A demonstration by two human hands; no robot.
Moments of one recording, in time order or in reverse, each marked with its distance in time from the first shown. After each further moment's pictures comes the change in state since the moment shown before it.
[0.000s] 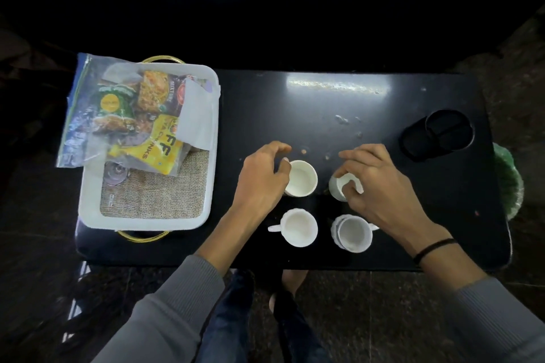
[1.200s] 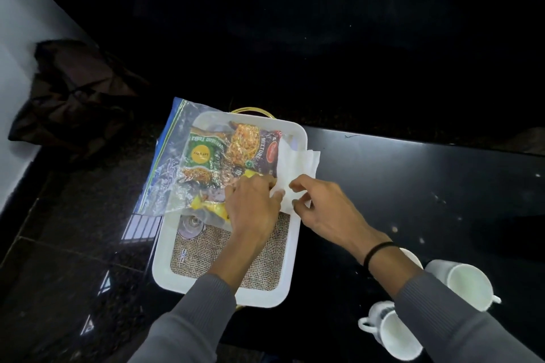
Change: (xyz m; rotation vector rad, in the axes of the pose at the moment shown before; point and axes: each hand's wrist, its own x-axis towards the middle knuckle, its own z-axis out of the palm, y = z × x) left_hand 0.094 -0.104 -0.130 0.485 0.271 -0.142; right_hand 0.167 -0.181 0.089 0.304 -0.280 -0.080
